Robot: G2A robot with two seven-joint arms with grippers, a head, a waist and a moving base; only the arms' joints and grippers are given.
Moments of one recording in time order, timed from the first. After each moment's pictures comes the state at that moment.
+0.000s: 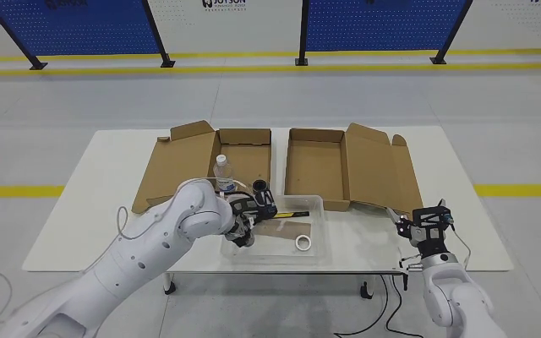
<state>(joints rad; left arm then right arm) 0.74 -0.99 -0.67 -1.65 0.72 -0.47 -1.29 -1.73 -1.15 1.60 -1.80 -1.33 0.00 0.00</state>
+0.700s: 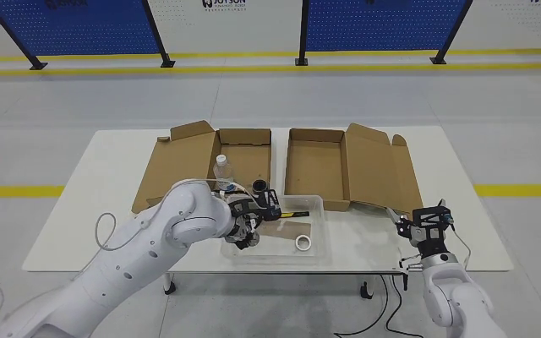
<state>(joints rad) 0.77 -0.96 -0.73 -1.80 0.70 -0.48 -1.34 -1.73 -1.15 1.60 -1.80 -1.33 0.00 0.00</state>
